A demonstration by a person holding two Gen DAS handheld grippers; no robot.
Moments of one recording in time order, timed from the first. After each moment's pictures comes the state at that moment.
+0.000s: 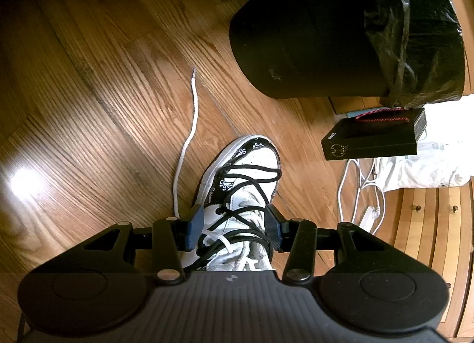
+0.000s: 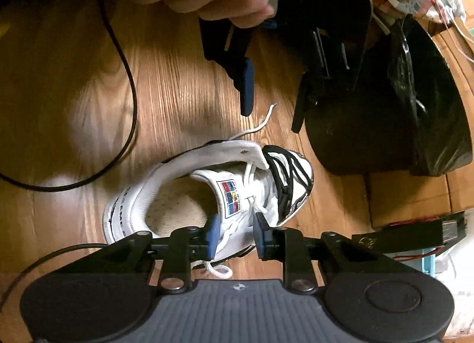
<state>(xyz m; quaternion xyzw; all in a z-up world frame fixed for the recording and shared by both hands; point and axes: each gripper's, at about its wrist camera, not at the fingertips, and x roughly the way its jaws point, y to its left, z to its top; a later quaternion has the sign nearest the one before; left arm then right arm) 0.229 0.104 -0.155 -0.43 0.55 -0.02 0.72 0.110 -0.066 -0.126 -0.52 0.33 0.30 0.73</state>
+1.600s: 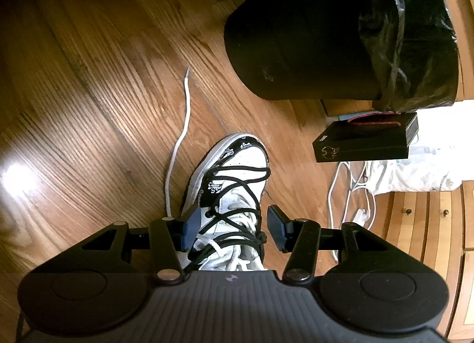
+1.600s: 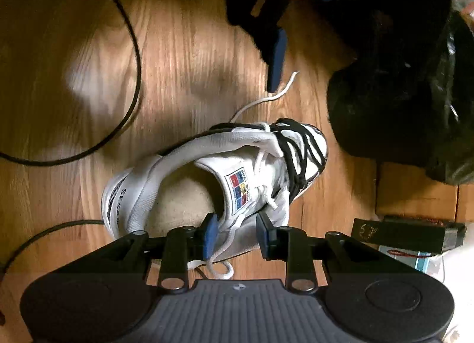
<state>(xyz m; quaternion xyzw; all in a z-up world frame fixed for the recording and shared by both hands) 0.230 0.106 -0.151 -0.45 0.54 -0.03 0.71 0.124 -0.040 -0.139 -0.58 0.41 0.28 0.64</state>
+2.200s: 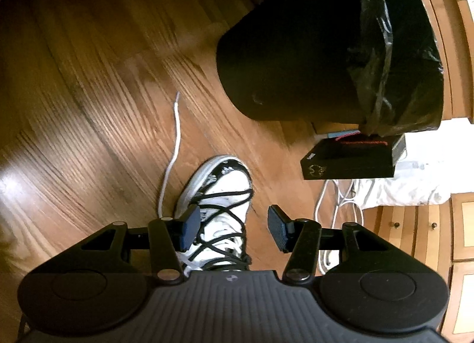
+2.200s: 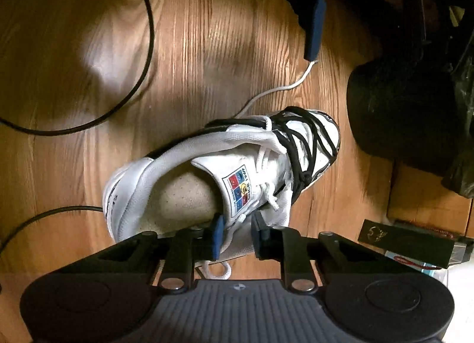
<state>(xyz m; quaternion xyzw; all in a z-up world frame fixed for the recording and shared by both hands) 0.239 0.117 -0.141 -0.47 0.51 -0.04 0.72 0.137 -0.052 -0.136 -0.59 0.43 0.31 0.61</state>
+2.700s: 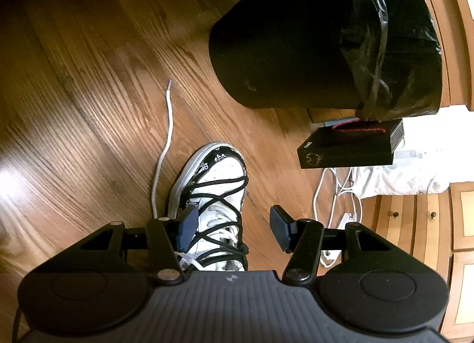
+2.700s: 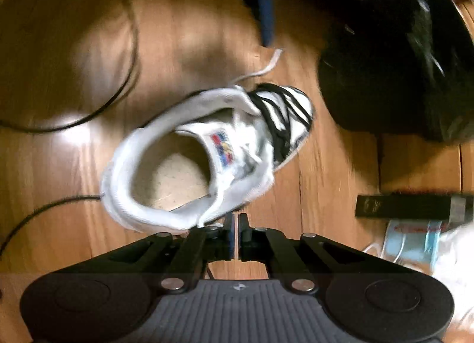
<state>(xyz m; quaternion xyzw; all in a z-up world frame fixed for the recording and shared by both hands) 0.239 0.108 -0.143 -0.46 0.52 -0.05 0.72 0.137 -0.103 -0.119 -0.50 0.44 0.29 0.68</state>
